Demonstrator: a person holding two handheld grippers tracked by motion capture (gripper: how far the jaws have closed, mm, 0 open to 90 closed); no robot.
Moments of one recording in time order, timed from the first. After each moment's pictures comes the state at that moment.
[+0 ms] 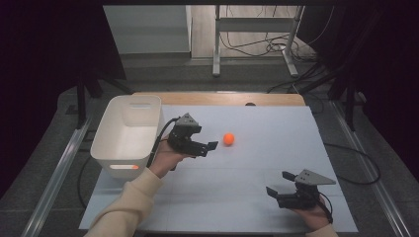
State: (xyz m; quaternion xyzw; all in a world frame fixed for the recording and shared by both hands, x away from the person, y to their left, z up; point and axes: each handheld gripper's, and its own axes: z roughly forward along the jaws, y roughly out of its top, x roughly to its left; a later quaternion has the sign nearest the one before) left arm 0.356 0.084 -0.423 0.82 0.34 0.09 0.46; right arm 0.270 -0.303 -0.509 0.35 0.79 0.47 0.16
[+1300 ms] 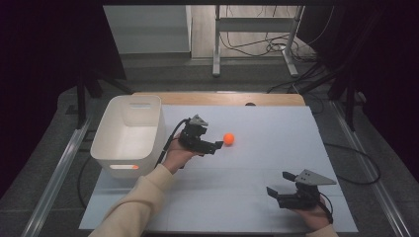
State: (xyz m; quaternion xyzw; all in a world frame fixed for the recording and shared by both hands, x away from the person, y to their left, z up) left arm 0.386 0.062 -0.457 0.82 0.37 0.09 0.42; right arm 0.269 -0.304 -0.509 0.35 0.79 0.47 0.16
